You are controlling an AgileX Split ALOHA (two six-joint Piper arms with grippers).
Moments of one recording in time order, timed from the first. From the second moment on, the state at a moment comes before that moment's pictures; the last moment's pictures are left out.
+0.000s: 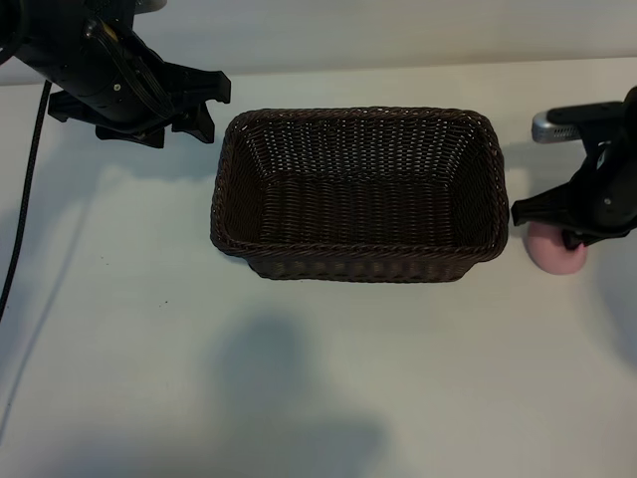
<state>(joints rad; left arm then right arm) -0.28 1.75 -1.39 -0.18 0.81 -0.14 0.25 1.79 -1.03 -0.01 0.66 0.17</state>
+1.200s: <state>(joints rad) -0.28 1.75 -1.39 -0.18 0.81 -0.14 0.52 1.70 -1.43 0.20 0.93 0.15</state>
